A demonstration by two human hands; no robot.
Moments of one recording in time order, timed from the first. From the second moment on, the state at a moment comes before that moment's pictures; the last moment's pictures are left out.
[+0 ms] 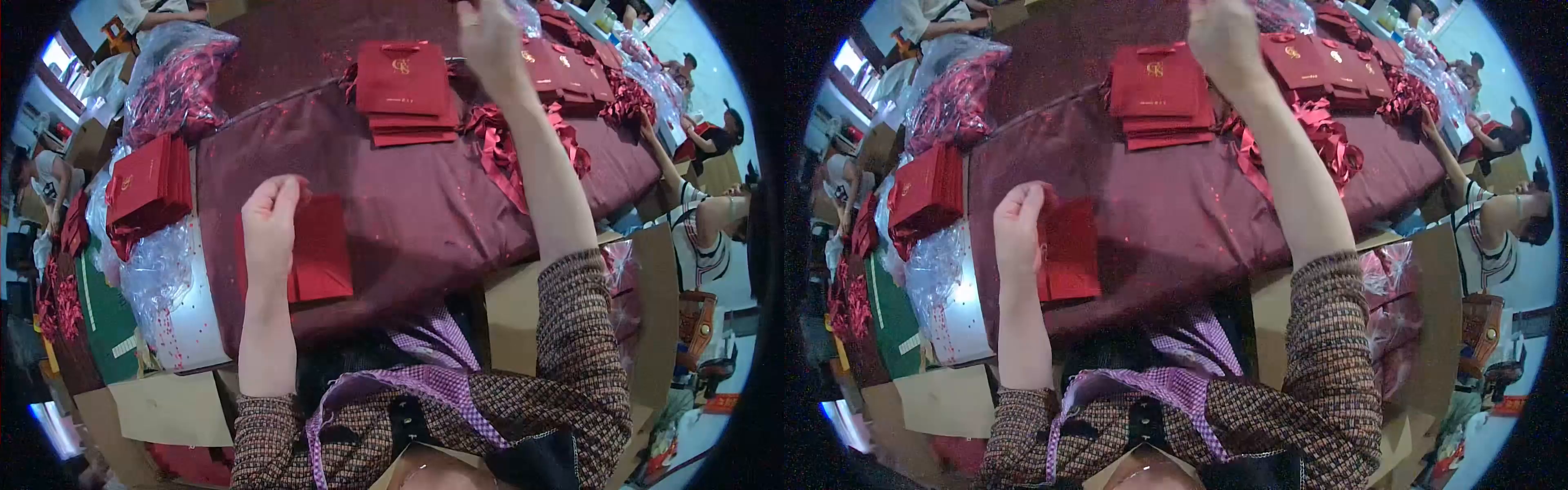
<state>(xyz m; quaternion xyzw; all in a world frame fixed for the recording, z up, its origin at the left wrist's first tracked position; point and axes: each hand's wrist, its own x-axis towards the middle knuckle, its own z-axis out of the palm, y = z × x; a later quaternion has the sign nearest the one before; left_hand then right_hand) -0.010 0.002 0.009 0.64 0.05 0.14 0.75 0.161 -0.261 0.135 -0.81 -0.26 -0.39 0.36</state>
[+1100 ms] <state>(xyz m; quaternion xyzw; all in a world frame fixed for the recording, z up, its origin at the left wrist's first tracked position) -0.031 0.047 0.059 0.66 0.02 0.24 0.71 0.094 -0.353 -0.026 -0.93 -0.20 -0.30 0.10</state>
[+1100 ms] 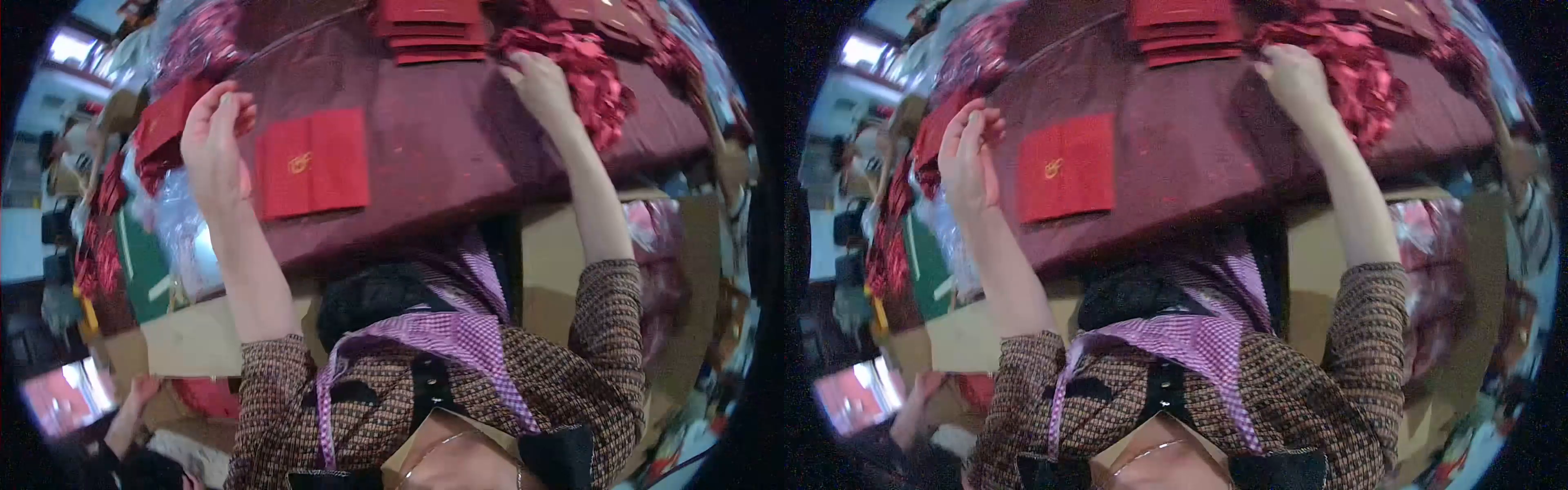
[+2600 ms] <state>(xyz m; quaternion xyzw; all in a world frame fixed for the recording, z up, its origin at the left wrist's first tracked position) -0.088 0.028 -0.045 0.86 0.20 0.35 0.32 0.036 -0.239 -0.041 -0.82 -0.41 -0.09 0.39</state>
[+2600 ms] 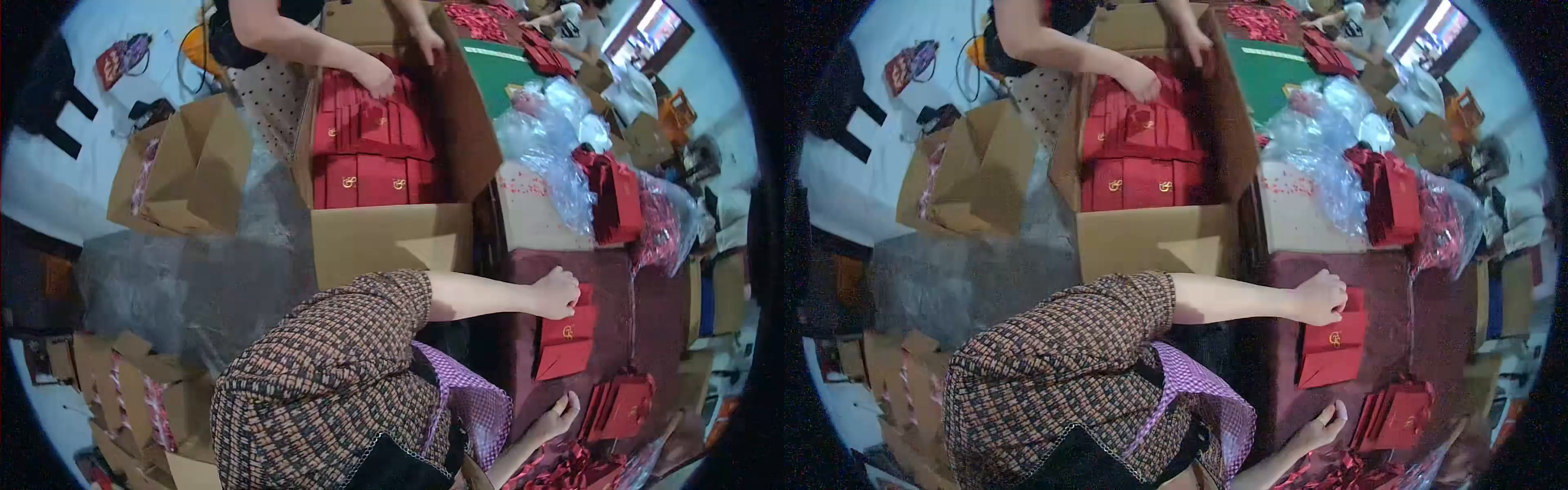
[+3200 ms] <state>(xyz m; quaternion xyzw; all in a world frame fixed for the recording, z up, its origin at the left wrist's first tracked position) -0.144 -0.018 -0.006 0.80 0.22 0.25 0.51 0.046 -0.258 -0.044 -0.83 -0.45 -0.09 0.33</state>
